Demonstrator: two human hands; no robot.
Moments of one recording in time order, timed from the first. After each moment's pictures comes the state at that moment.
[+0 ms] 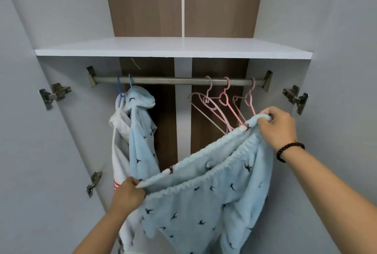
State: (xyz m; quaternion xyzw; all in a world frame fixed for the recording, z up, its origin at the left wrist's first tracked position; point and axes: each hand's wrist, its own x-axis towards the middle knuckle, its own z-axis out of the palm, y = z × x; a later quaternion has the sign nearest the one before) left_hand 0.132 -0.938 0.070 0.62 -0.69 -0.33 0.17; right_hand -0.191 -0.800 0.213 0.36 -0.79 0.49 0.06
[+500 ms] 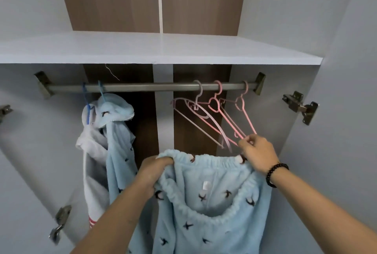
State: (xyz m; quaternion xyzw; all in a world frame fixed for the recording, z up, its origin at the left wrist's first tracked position) left_hand 0.020 -1.016 0.138 0.48 -0.53 -0.67 0.20; right_hand -0.184 -0.860 0.171 0.30 -0.85 0.43 -0.07
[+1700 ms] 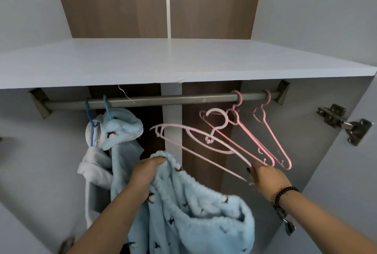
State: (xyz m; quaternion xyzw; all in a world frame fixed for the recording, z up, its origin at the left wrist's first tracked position) left_hand 0.020 -1.127 0.130 0.51 -0.51 -0.66 0.22; right_hand -0.217 -0.919 0.108 0.40 -0.91 0.05 -0.03
